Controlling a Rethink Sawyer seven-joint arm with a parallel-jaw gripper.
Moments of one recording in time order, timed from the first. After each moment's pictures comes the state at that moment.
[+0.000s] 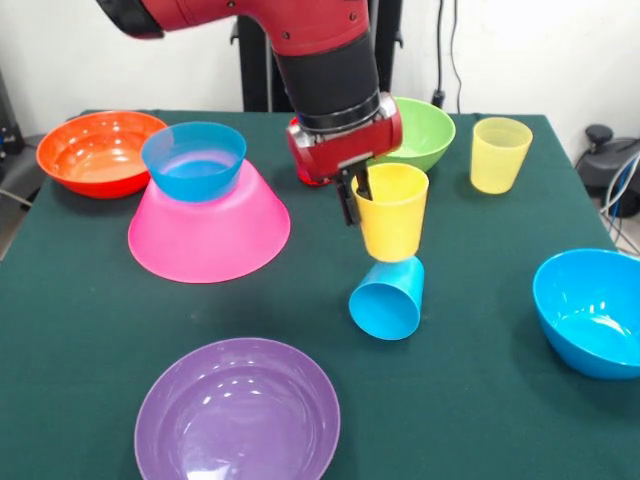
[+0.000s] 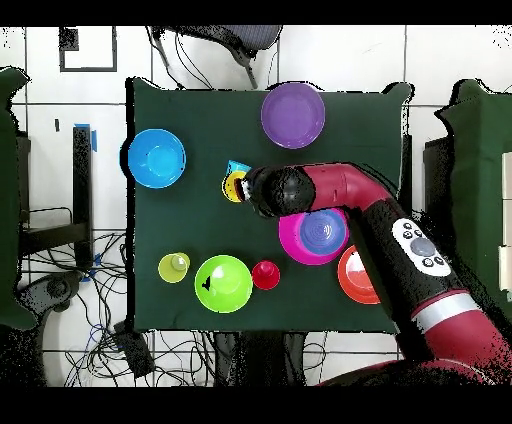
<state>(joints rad) -0.74 -0.55 0.69 1.67 -0.51 0.64 1.56</state>
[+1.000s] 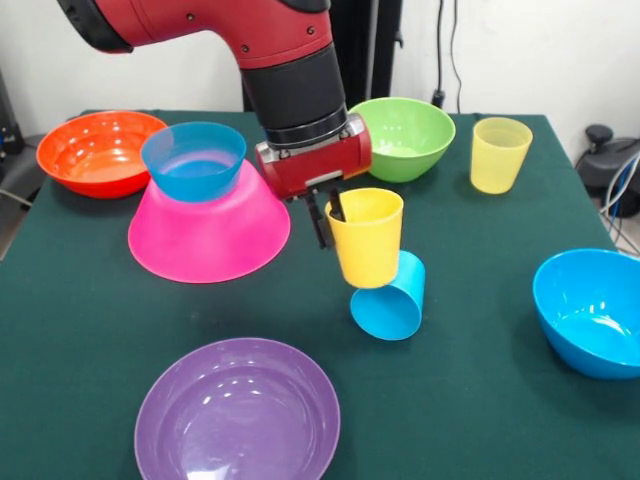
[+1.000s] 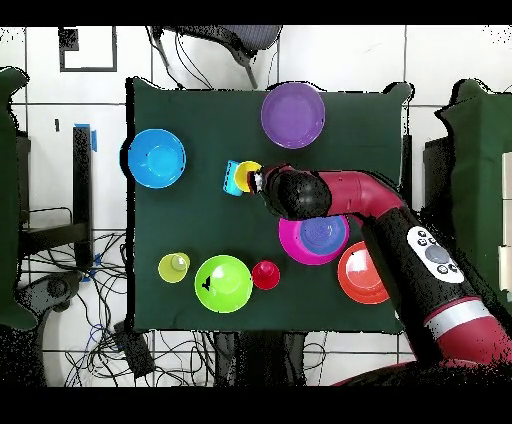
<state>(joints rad) -0.79 -0.52 0.69 1.67 -0.51 0.49 1.56</state>
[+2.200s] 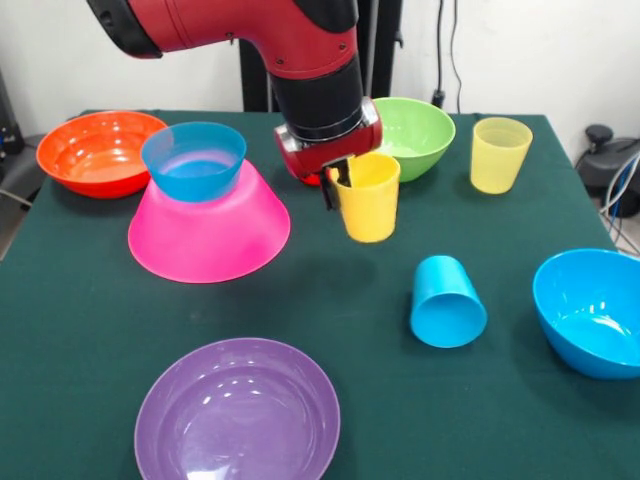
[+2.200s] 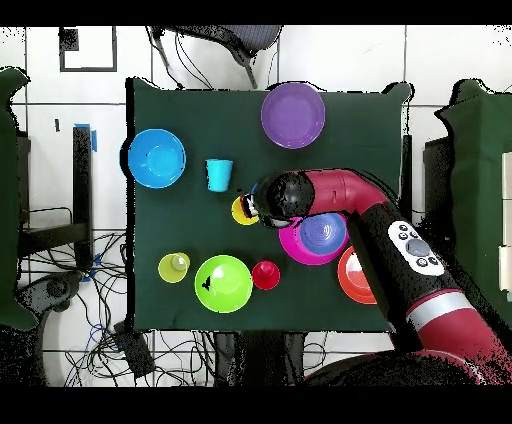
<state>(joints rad) -0.71 -0.52 0.62 1.65 -0.51 0.80 1.56</state>
